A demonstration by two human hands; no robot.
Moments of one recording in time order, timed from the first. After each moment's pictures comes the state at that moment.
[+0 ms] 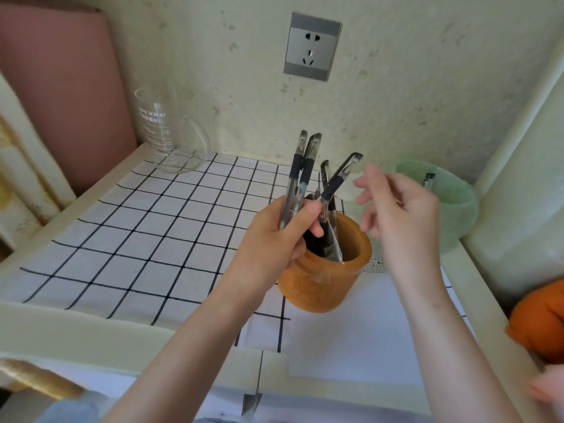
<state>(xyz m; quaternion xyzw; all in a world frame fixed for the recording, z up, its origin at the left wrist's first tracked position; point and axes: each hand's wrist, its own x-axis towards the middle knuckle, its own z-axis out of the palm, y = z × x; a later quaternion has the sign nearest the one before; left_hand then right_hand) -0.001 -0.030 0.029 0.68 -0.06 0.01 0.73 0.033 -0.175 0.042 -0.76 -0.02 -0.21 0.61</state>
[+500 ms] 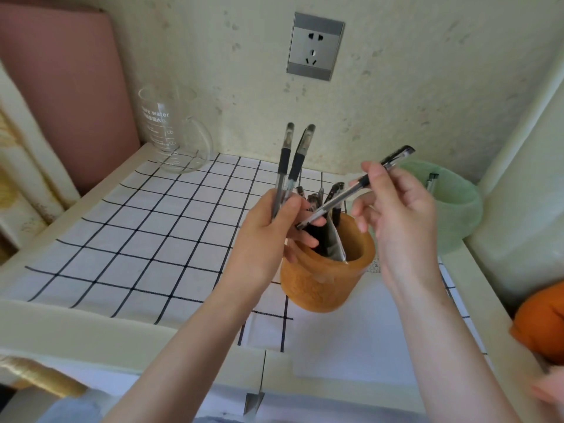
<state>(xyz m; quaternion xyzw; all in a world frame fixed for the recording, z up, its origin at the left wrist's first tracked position) -0.001 -0.025 0.028 0.68 -0.01 0.05 0.73 0.031 -0.163 0.048 -0.63 -0.05 -0.15 0.76</state>
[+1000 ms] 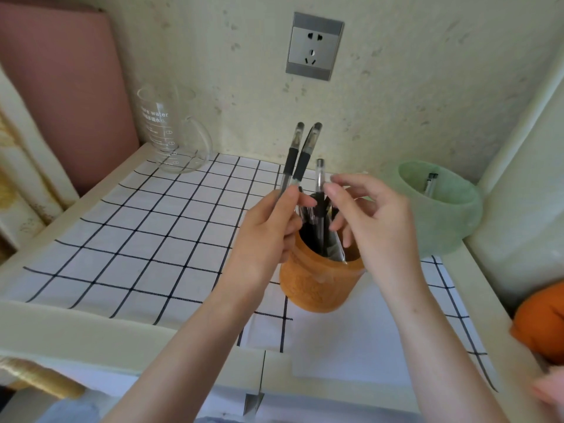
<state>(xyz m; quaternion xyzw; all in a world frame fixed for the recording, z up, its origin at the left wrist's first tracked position) -0.001 -0.028 0.031 0.65 0.00 0.05 0.76 0.029 -0.160 0.038 -0.78 -0.10 -0.16 0.59</state>
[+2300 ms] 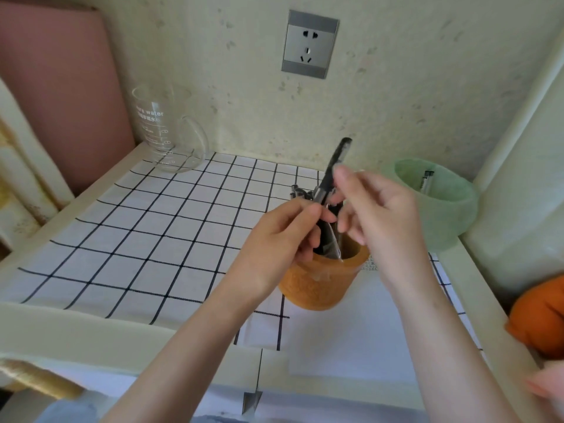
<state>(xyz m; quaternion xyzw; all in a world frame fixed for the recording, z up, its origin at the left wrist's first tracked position) -0.003 -0.034 0.031 0.69 -0.08 -0.01 0.72 0.023 -0.163 0.051 -0.74 -0.08 -0.10 0.66</state>
